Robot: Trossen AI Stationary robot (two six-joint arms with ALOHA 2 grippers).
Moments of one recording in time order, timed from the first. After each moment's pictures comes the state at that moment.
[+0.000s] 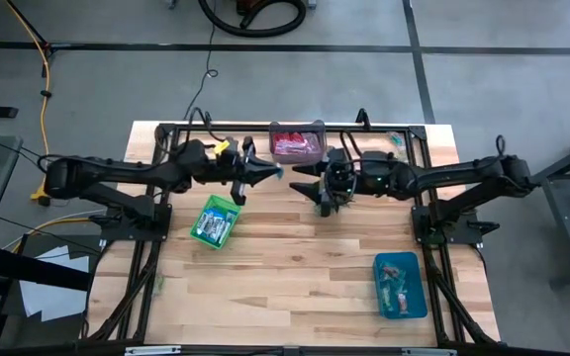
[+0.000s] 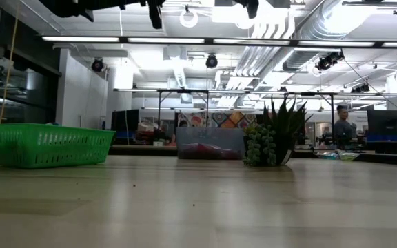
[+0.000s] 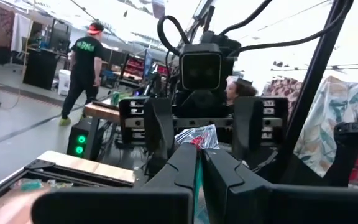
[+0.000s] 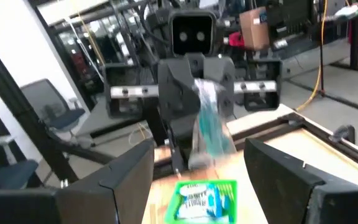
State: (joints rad) left arm 0.16 1.23 0.75 0.71 0.18 -0.31; right arm 0.02 1.30 1.02 0.26 0.11 0.31
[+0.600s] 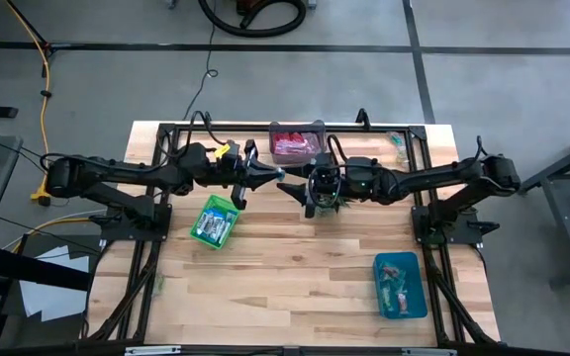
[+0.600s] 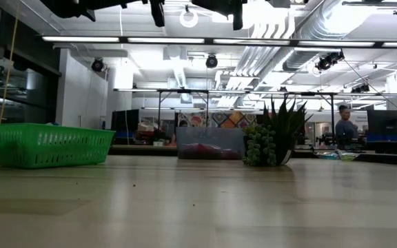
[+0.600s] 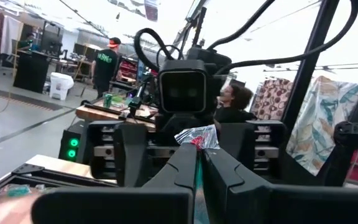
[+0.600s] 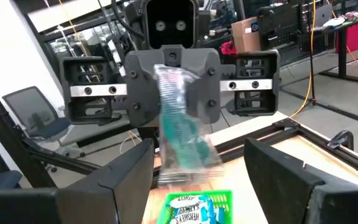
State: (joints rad) left arm 0.14 1.26 0.75 0.76 0.18 -0.30; right arm 0.02 1.45 1.02 0.45 0.16 0.29
